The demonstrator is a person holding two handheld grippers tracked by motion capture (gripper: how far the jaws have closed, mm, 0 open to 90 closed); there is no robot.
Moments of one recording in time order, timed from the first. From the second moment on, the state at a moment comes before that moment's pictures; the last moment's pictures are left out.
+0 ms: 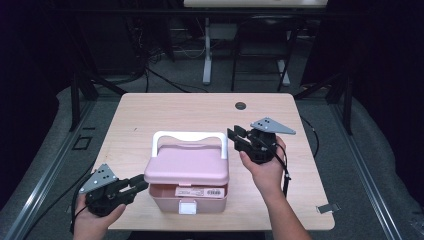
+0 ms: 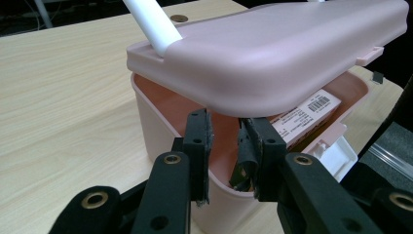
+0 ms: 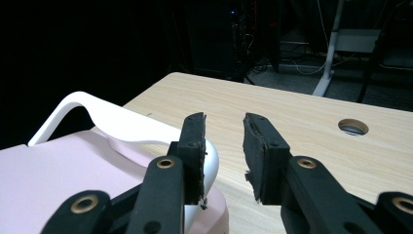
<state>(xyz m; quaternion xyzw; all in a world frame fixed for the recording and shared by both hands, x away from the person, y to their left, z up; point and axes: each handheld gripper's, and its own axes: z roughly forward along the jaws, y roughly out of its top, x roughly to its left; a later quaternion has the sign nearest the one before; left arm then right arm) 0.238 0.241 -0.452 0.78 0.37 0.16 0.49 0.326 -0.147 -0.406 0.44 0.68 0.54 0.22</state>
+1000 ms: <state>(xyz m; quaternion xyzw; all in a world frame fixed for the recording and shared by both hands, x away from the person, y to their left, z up) 0.228 0.241 -0.468 0.78 0.37 0.15 0.48 0.327 -0.145 -0.409 0.44 0.69 0.54 0.22</state>
